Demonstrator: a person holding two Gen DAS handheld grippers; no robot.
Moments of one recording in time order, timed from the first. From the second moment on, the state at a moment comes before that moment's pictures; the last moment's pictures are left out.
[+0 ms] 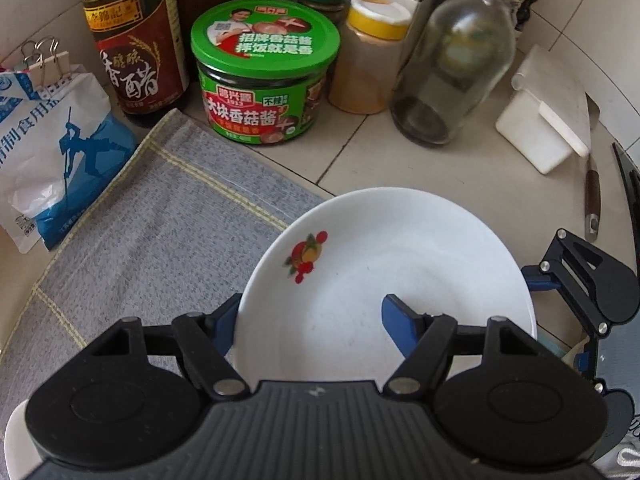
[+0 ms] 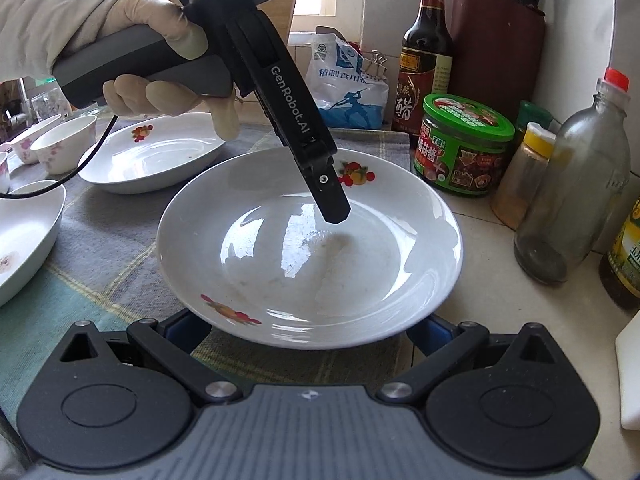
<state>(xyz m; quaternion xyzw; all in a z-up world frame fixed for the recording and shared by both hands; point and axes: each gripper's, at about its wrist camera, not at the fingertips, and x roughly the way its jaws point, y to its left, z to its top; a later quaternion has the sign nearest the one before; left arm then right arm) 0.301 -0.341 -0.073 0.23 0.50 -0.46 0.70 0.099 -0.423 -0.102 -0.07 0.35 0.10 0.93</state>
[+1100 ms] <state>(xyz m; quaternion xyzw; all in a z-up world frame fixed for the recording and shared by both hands) 0.287 -0.344 -0.080 0.22 0.49 -0.46 0.70 0.093 -0.423 -0.100 -0.08 0.37 0.08 0.92</state>
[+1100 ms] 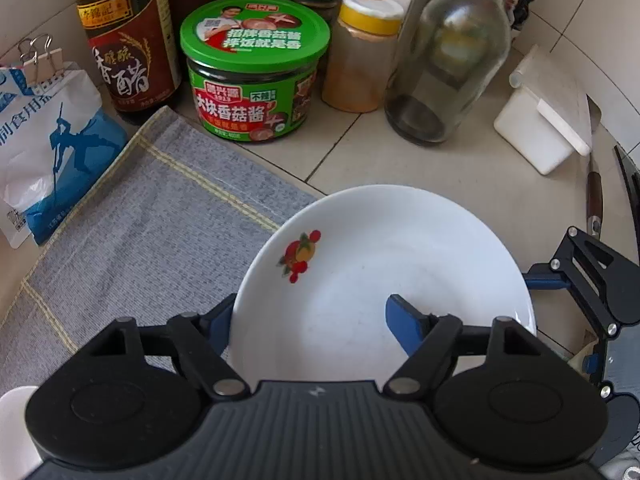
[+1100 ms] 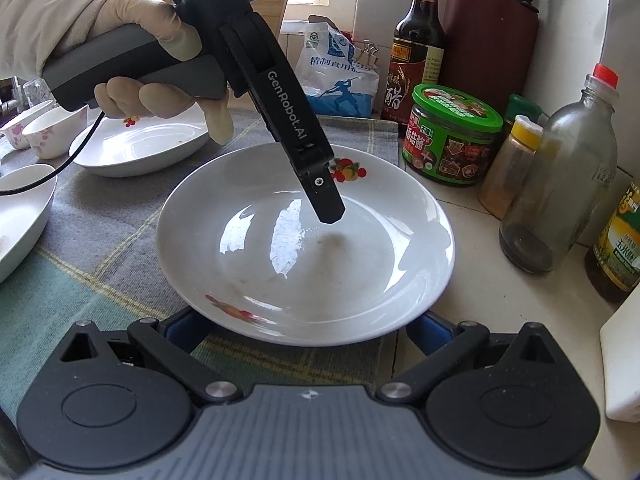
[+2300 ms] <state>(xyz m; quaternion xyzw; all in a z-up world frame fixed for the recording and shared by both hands) 0.087 -0.109 0.010 0.06 0.30 -0.34 0.89 0.034 -0.335 -0.060 -0.03 0.36 0.04 0.93</state>
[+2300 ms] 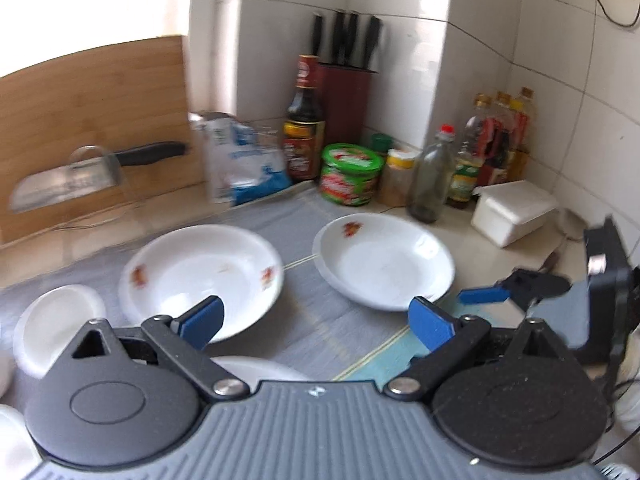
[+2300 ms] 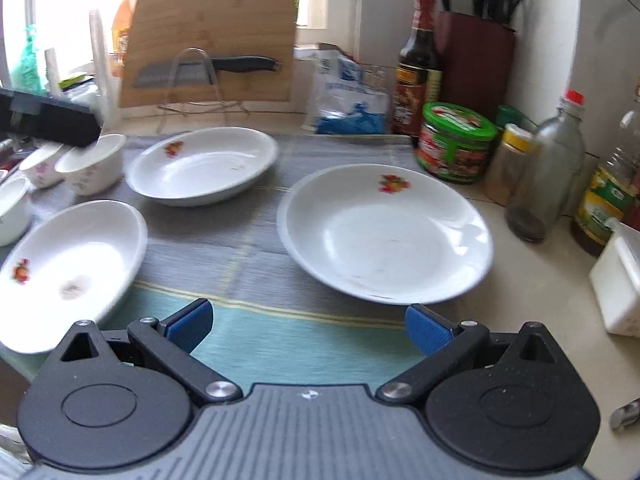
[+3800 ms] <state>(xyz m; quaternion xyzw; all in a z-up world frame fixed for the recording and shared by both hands) 0.053 0.012 -0.101 0.14 0.33 -0.37 0.86 0.069 -0.226 -0.077 0.02 0.43 0.16 0.89</state>
